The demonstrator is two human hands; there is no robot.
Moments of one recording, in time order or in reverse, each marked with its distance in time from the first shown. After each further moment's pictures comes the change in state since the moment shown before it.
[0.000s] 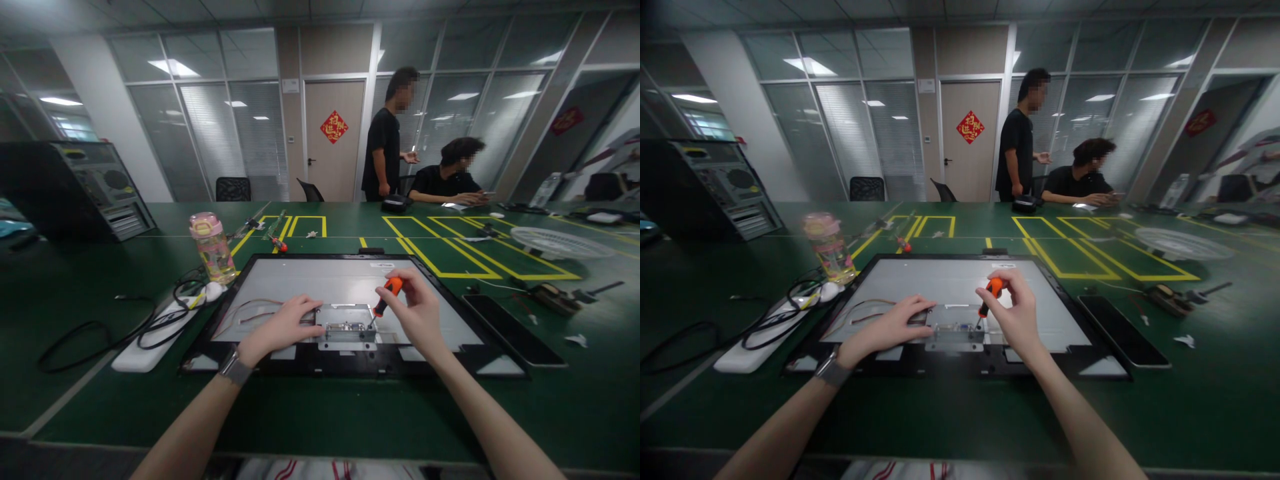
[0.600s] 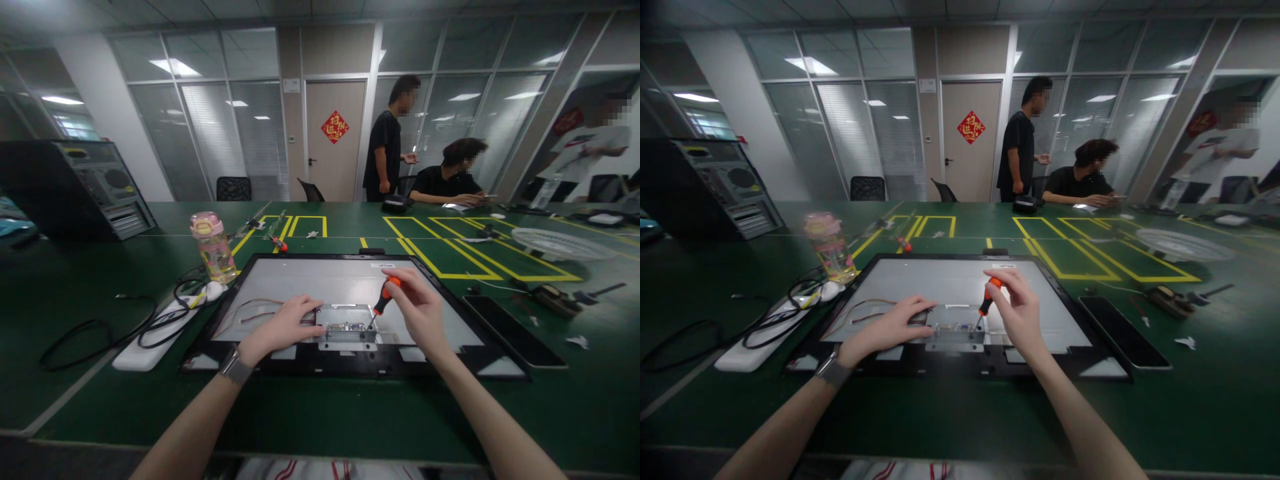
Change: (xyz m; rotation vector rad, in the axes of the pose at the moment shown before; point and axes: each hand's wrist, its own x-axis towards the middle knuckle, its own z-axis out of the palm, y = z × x) left_hand 0.000 0.001 0.000 0.009 -0.010 -0.008; right_hand 0.003 -0.008 -0.002 0.106 -0.002 0.049
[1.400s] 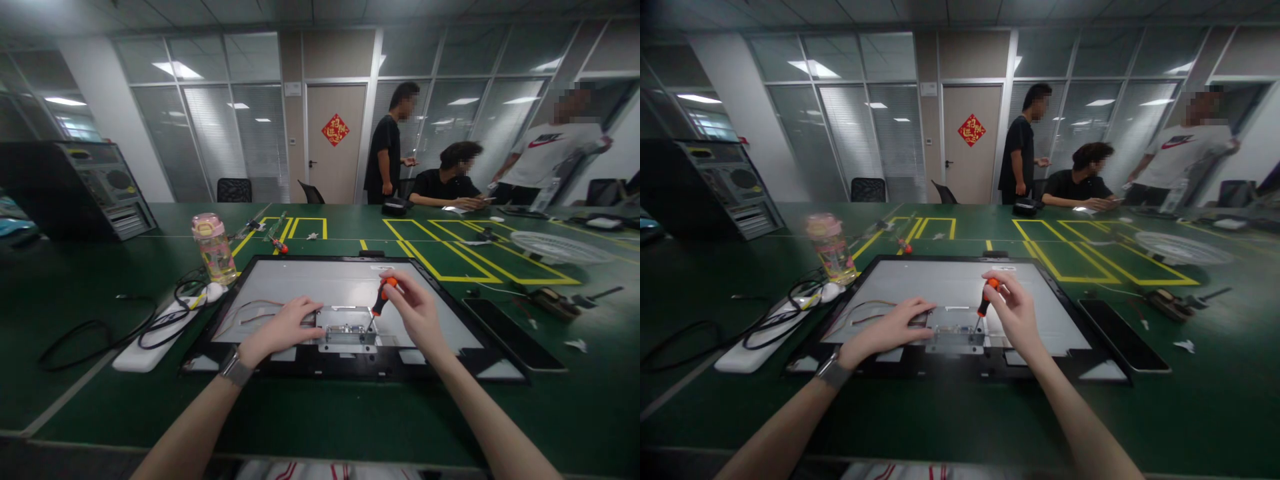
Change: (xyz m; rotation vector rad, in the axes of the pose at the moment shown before) left_hand 0.000 -0.002 0.002 0.003 0.015 0.008; right_hand 0.002 0.002 0.000 0.084 -0.069 0.057
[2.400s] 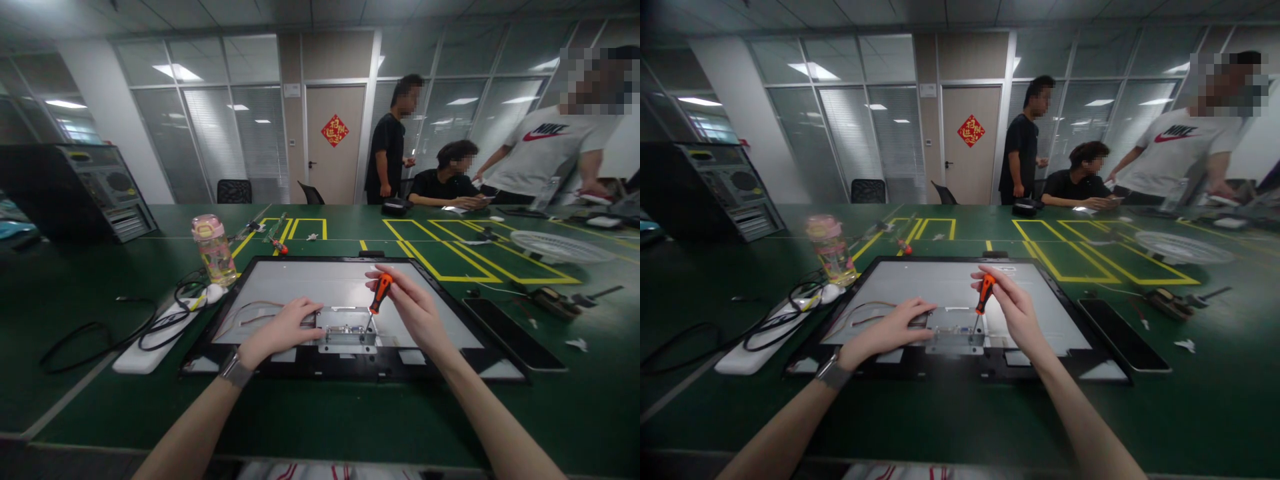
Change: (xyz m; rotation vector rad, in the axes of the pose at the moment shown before) left_hand 0.000 -0.001 -0.001 0.010 -0.004 0.014; right_hand 0.000 0.003 -0.006 0.212 -0.206 0.120
